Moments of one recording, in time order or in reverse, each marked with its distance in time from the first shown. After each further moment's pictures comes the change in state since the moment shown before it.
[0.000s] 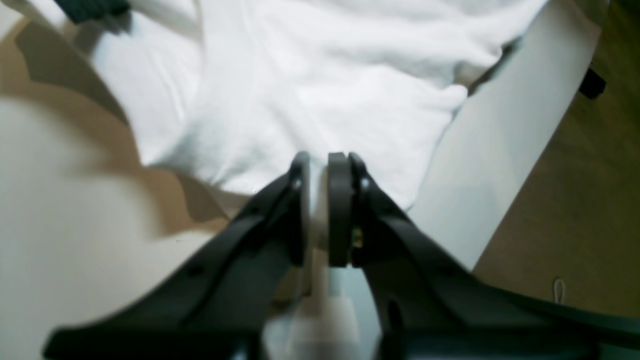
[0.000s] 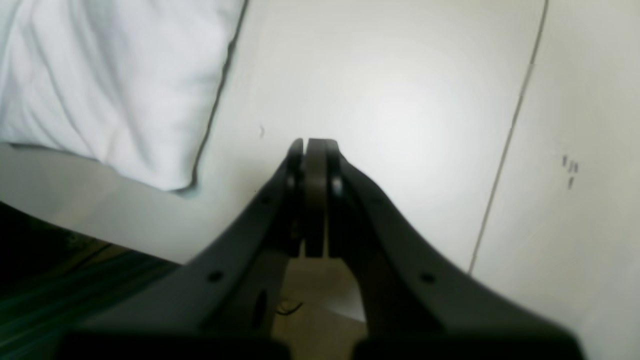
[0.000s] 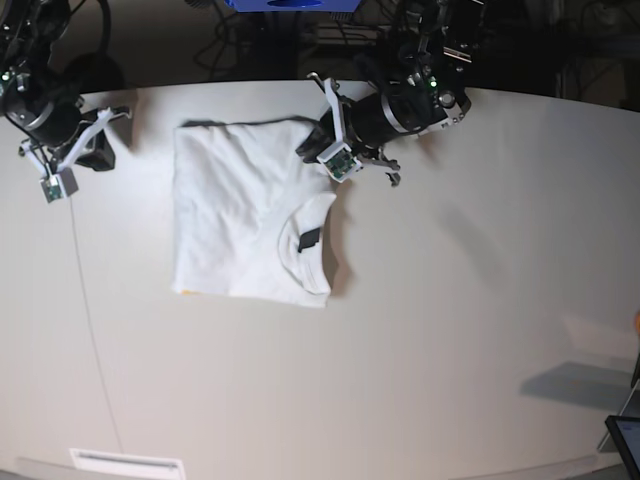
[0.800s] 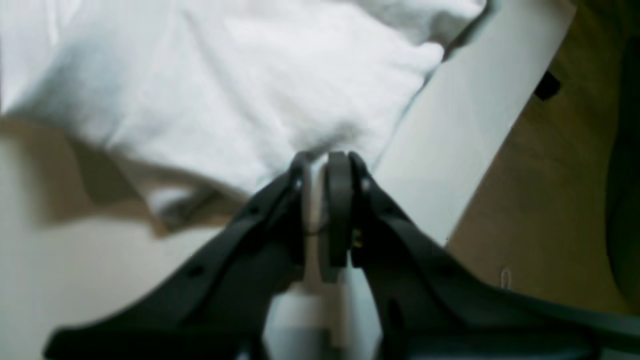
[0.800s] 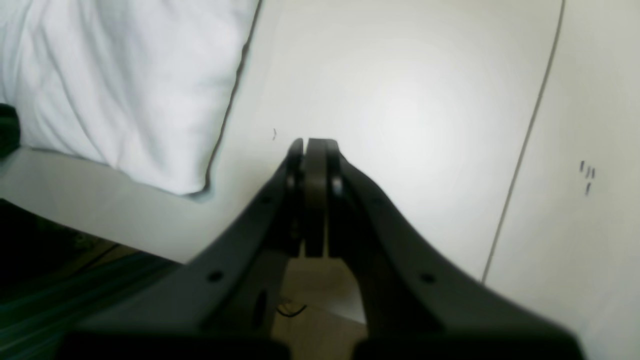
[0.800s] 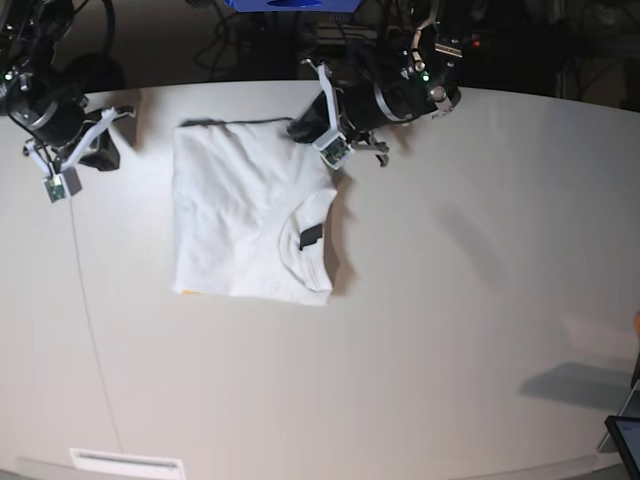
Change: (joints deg) left arm 0.5 1.9 -0.9 -7.1 -1.3 -0.5 -1.7; right arm 0.0 -0.6 -0.2 0.0 0.2 0.0 0.0
